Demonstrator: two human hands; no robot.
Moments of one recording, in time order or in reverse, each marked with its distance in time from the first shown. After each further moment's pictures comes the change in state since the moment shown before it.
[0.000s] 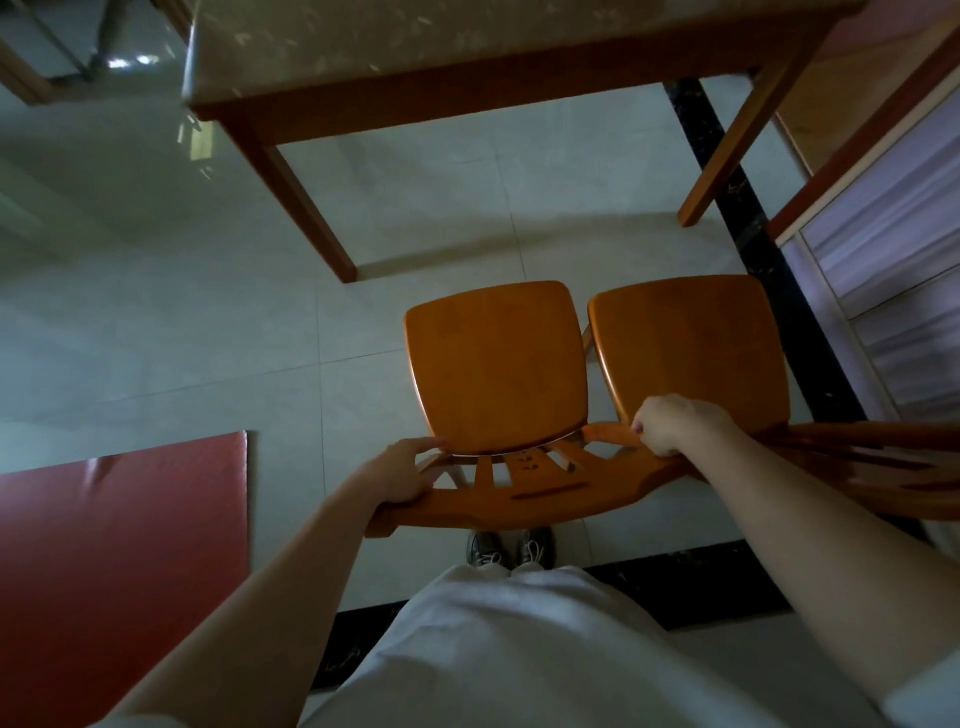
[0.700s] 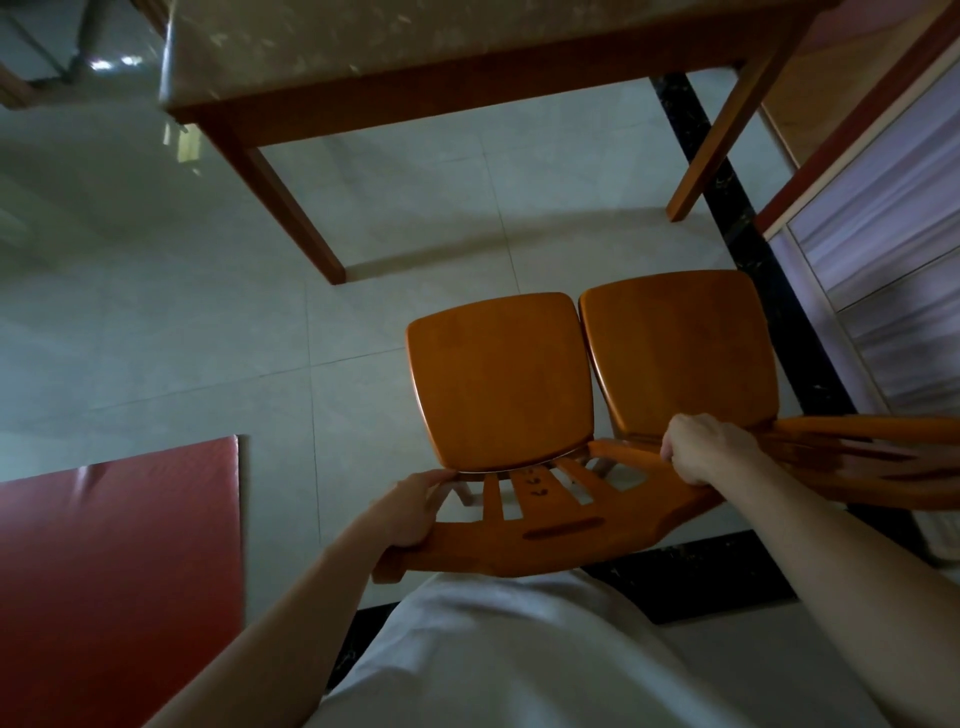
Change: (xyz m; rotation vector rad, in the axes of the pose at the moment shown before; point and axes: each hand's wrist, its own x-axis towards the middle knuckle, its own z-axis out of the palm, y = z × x) left_hand -0.023 0.024 0.037 0.004 -0.011 0.028; right_hand -0.018 0.043 0.028 0.030 0.069 0.140
